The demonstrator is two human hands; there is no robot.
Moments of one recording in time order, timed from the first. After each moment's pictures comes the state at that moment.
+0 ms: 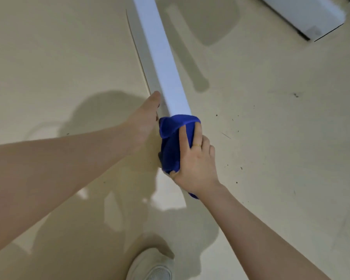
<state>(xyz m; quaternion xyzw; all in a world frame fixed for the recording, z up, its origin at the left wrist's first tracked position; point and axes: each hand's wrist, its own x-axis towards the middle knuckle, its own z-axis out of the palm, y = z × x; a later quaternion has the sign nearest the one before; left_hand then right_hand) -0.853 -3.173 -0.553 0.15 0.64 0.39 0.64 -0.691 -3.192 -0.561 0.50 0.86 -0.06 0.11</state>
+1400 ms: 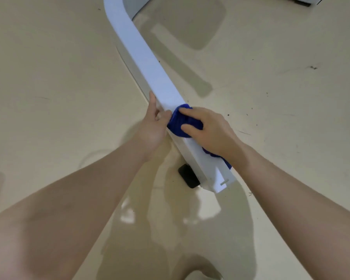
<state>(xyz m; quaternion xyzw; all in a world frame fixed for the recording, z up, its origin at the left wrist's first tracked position) -0.861 -3.147 -0.563 0.27 0.64 0.38 0.61 -0.715 -3.117 -0.541 0.51 0.78 -0.36 -0.08</state>
